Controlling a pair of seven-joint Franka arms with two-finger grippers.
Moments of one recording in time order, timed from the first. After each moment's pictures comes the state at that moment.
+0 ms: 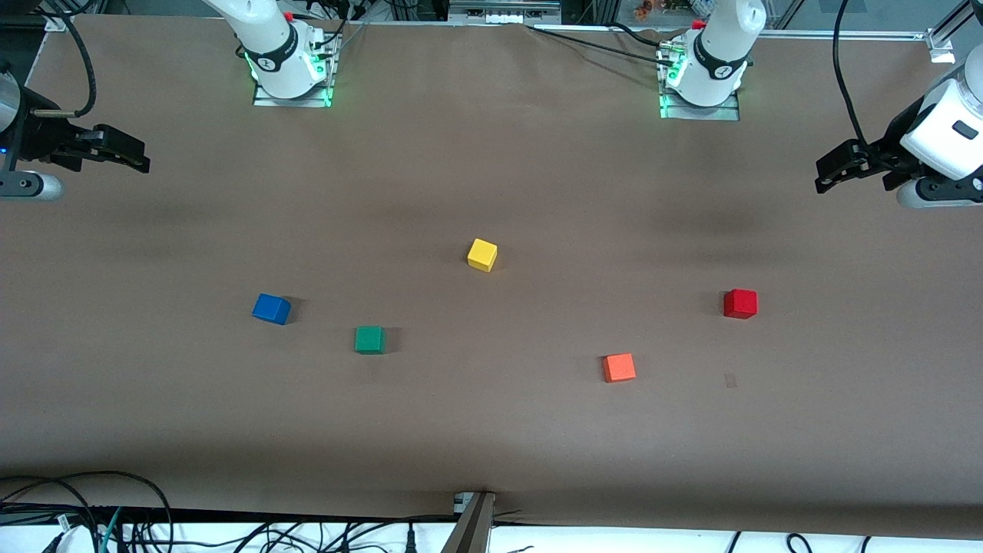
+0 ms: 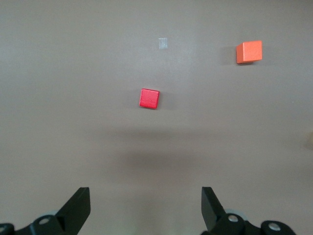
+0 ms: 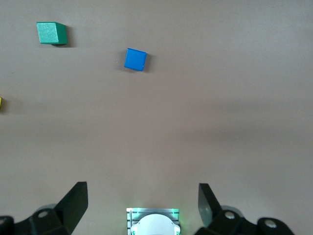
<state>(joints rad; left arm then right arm) -0.09 -0.02 0.04 -1.63 0.02 1.54 -0.11 0.11 0.06 -0.08 -1.50 -0.01 1.39 0.03</state>
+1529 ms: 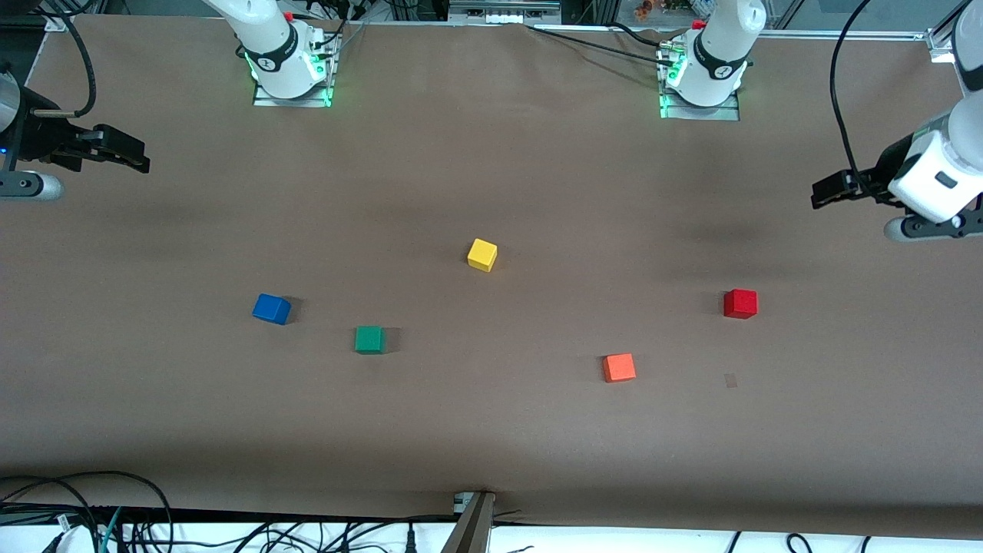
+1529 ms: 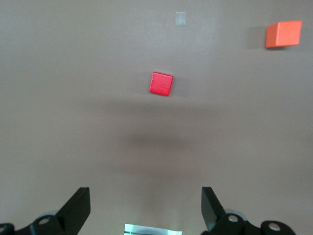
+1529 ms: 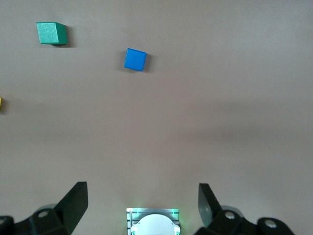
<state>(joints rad) -0.04 0.07 0.04 -1.68 0.02 1.56 -0.11 0.11 0.06 -0.08 -1.50 -0.01 1.39 0.03</state>
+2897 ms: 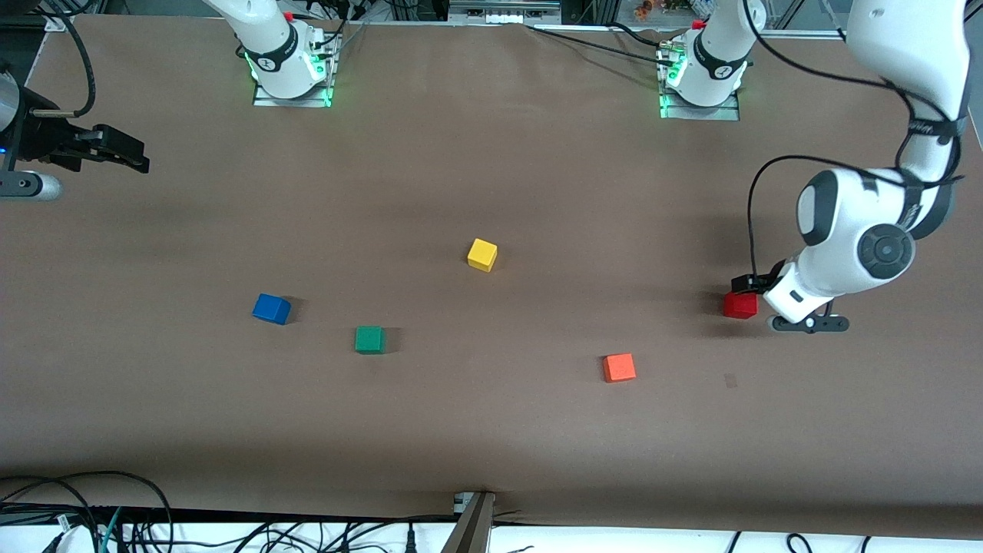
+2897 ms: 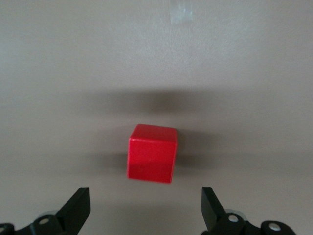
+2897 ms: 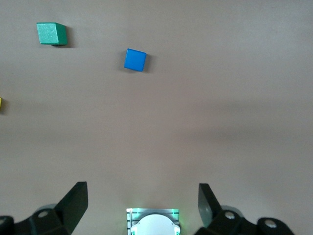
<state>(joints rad) -0.04 0.44 0.04 -1.92 0.04 2.20 -0.03 0.11 0.06 -0.08 -1.50 -0.01 1.39 0.03</state>
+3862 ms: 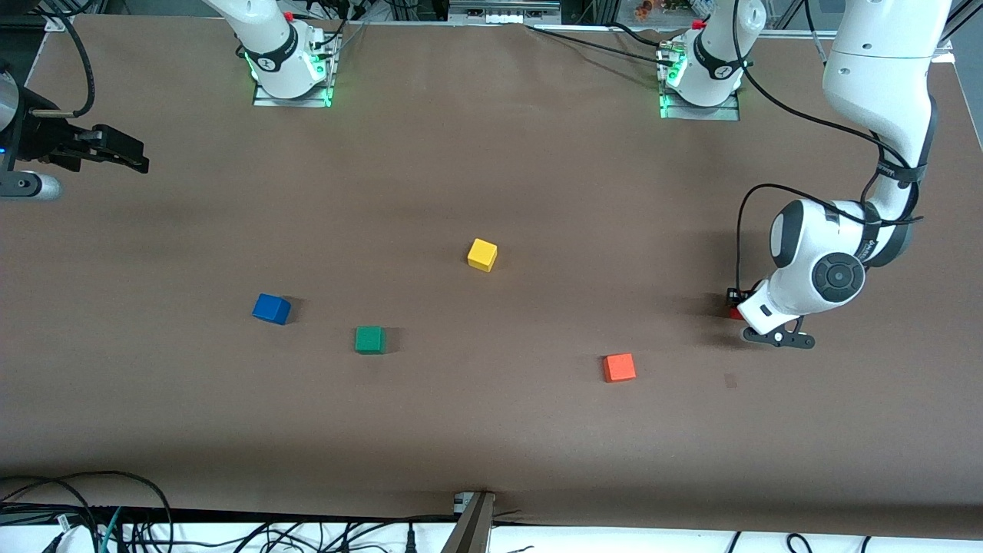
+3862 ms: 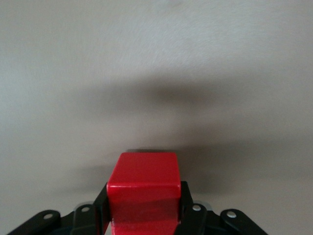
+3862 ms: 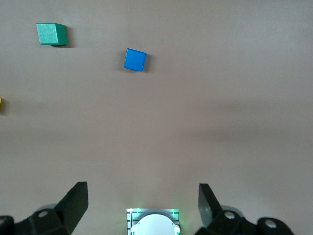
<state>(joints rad) -0.04 0.56 0.04 -1.86 0.14 2.27 0.16 0.11 0.06 -0.08 -1.50 -0.01 1.39 0.03</state>
